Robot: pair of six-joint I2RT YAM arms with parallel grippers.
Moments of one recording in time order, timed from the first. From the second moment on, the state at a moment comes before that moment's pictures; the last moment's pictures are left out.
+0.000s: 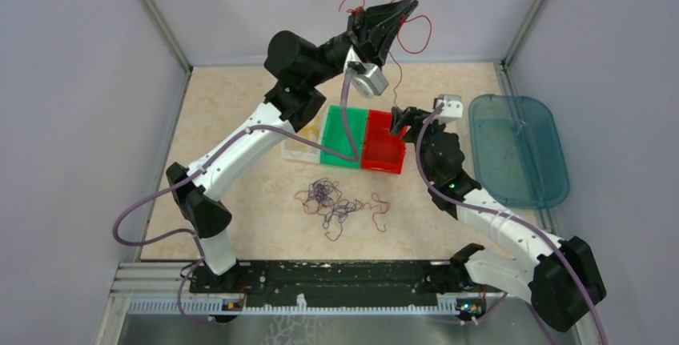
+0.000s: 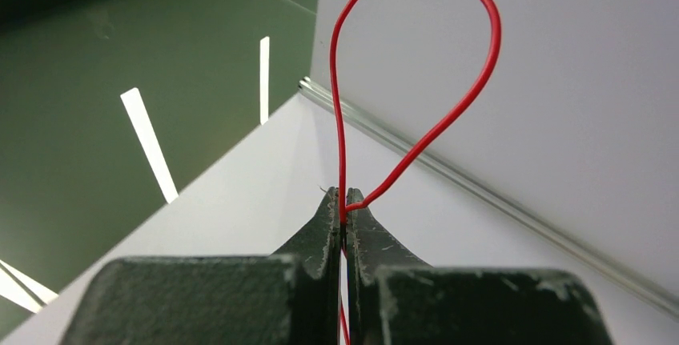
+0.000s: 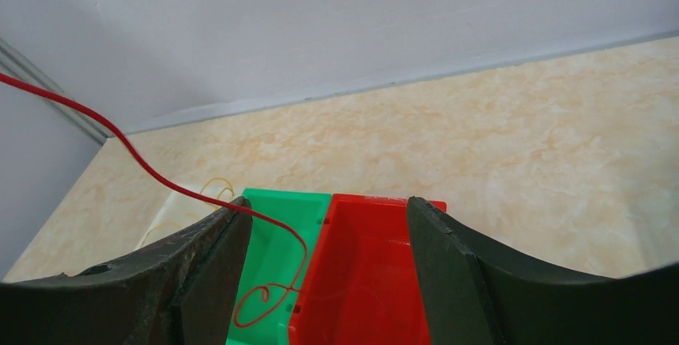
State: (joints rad) left arm -0.85 1.80 2.02 0.52 0.56 0.94; right arm 0.57 1.03 0.60 0.51 0.43 0.30
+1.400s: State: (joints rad) left arm -0.72 1.88 1.71 0.41 0.17 0.56; right arm 0.38 0.98 0.52 0.30 0.44 0.54
